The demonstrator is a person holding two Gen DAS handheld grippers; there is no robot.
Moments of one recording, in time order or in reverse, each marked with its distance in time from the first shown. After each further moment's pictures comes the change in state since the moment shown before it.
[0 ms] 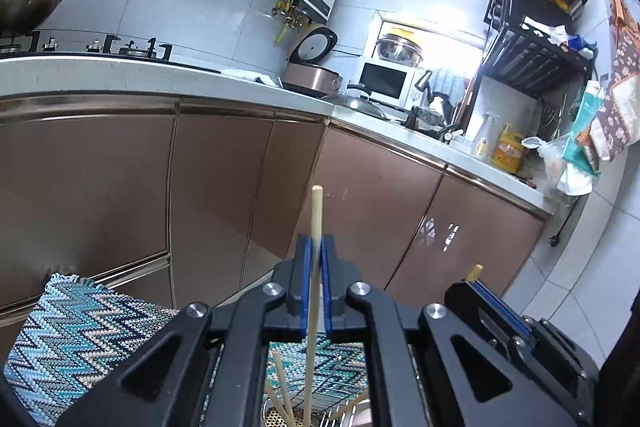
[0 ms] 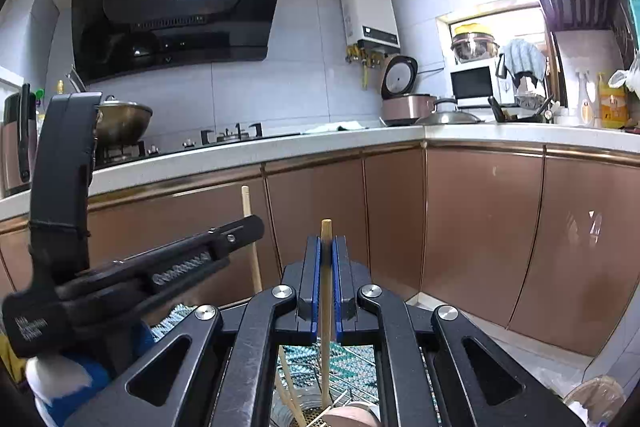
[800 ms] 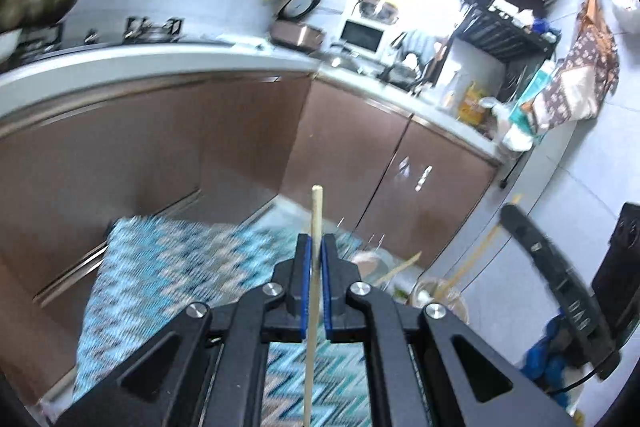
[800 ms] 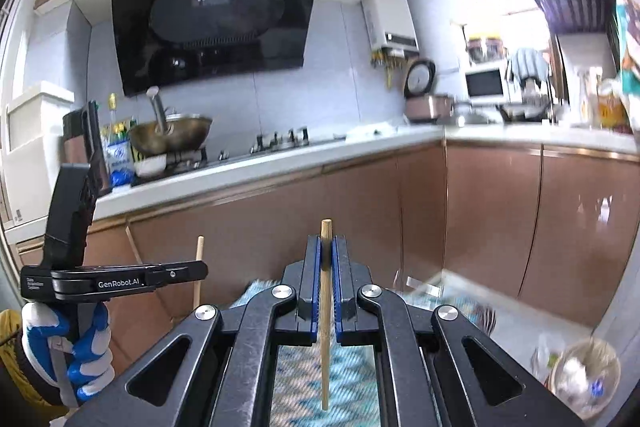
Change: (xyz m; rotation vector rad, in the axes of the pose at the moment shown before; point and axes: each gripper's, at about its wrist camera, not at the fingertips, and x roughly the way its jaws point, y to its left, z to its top) left arm -0.198 0.042 0.031 0.020 0.225 -0.108; right arm -0.153 0.071 0.029 0.021 -0.012 0.080
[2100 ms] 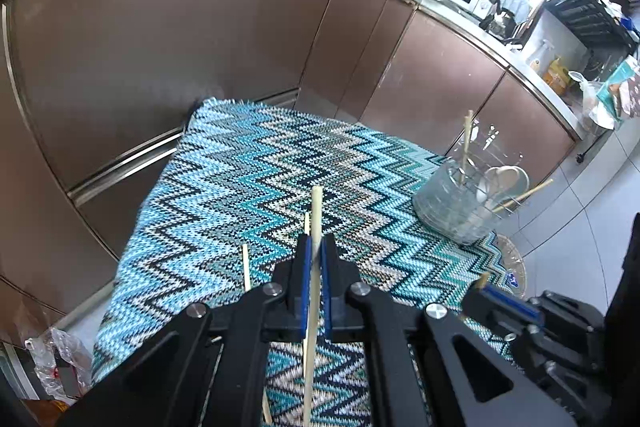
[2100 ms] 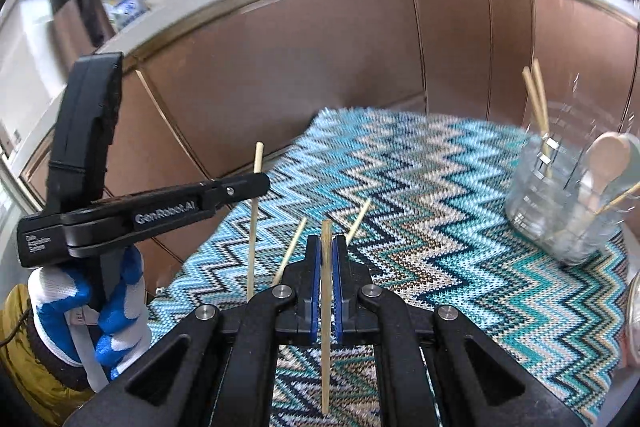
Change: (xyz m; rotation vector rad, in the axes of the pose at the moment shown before) left arm 0.021 0.152 -0.122 -0.152 0.227 0.219; right arm 0.116 0.115 -0.155 0.026 0.574 0.181
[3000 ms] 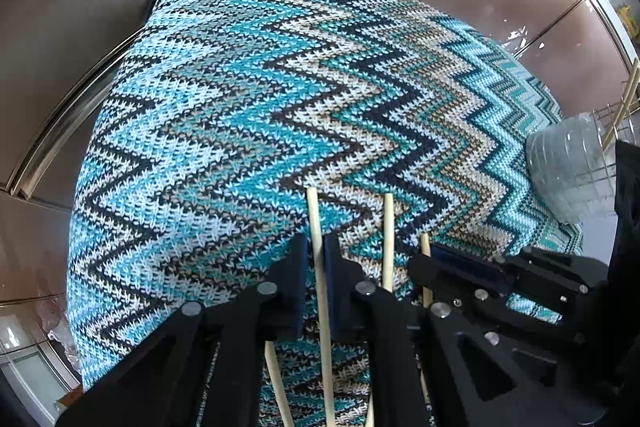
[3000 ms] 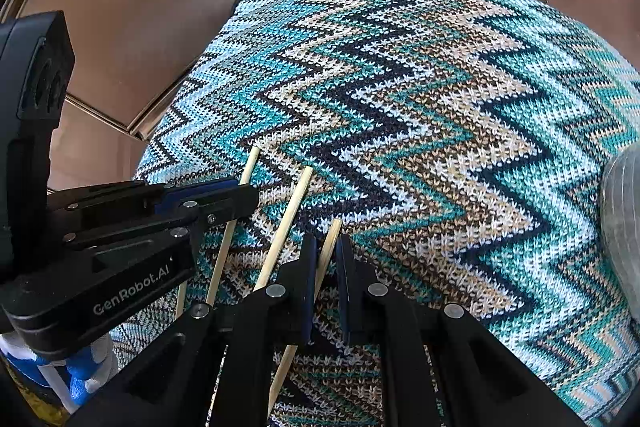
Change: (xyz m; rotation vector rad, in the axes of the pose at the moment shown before) left arm 0.199 0.027 0.025 -0.016 0.464 0.101; right arm 0.217 -0.071 0.031 0.134 0.503 0.000
